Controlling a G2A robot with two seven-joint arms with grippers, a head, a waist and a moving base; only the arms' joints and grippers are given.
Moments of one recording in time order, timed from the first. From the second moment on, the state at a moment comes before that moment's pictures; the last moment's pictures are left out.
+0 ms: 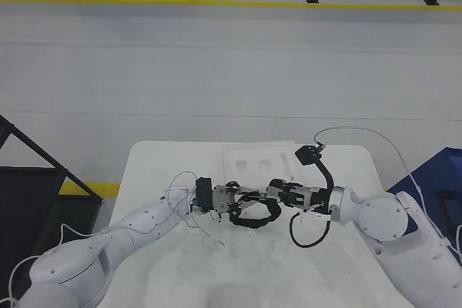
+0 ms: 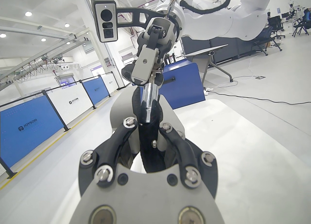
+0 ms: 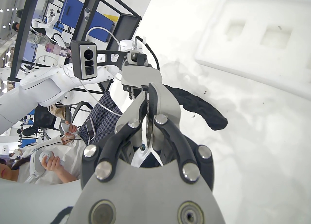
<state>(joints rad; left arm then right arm) 0.67 -1.14 -0.17 -0.88 1.37 -0.42 1.40 -1.20 -1.00 1.15 -1.94 -0.16 0.07 0.91</state>
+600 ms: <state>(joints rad) 0.69 -1.12 -0.18 -0.92 1.20 -0.52 1.30 -1.14 -0.99 1.22 -1.86 -0.06 -0.19 1.04</state>
